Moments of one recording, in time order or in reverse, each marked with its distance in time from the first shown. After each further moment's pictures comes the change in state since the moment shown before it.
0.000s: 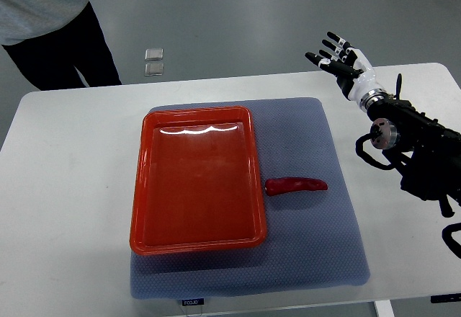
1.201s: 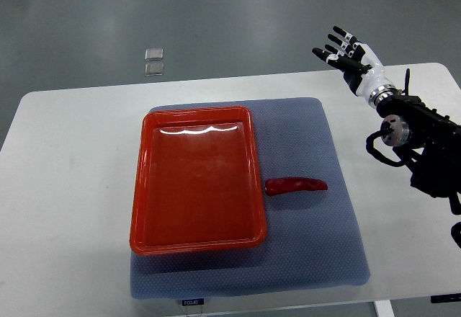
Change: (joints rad) left arm 0.001 0.000 -0.001 0.001 0.000 0.000 0.000; right arm 0.004 -0.037 0.000 0.001 -0.003 0.045 0.006
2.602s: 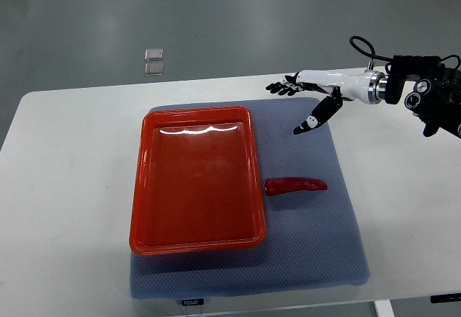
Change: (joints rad) left arm 0.000 0.000 0.000 0.000 0.000 0.000 0.000; right arm 0.139 -0.307 -0.271 0.450 -1.044 0.257 -0.003
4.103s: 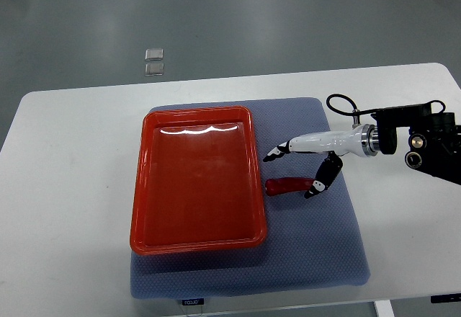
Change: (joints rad) left arm 0.001 0.000 0.000 -0.006 0.001 0.000 0.000; right arm -0.052 -0.109 -0.160 0.343 -0.181 -0.108 -0.085
